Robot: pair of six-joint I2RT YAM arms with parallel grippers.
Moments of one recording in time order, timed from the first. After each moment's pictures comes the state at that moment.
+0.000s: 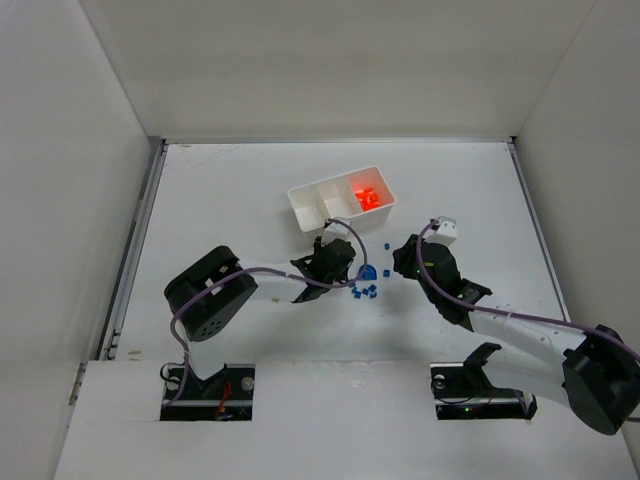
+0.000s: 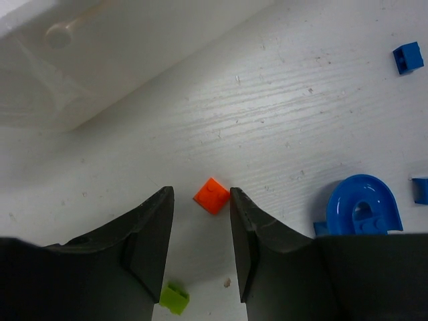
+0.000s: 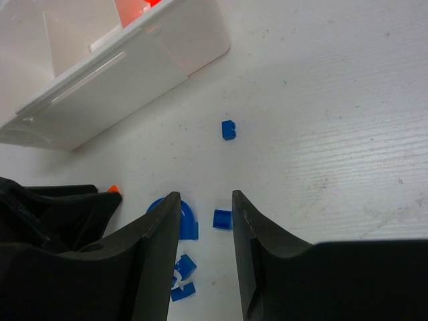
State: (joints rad) left arm -0.93 1.78 0.83 0.21 -0.49 -0.49; right arm 0.65 1.06 0.43 0.17 0.45 0.65
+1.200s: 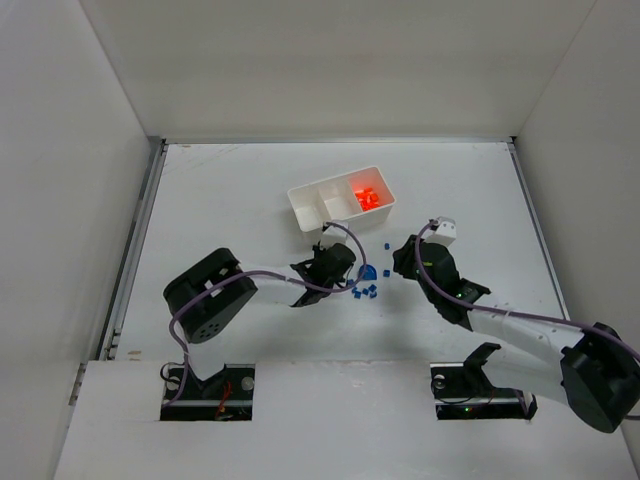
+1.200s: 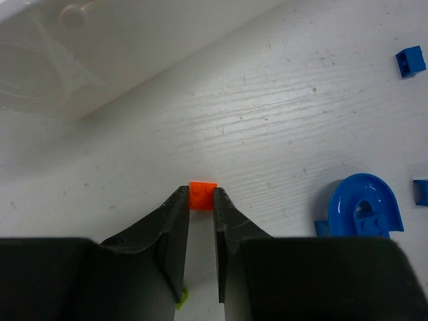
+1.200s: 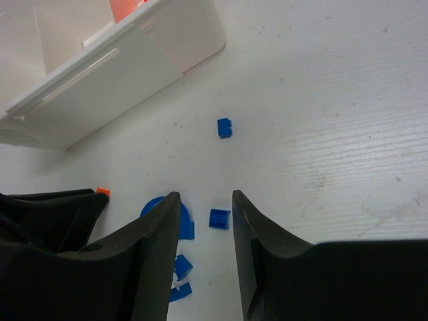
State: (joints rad) left arm -0.95 1.77 0.81 0.24 -0.54 -0.51; right arm 0.65 1.07 0.43 0.17 0.45 0.65
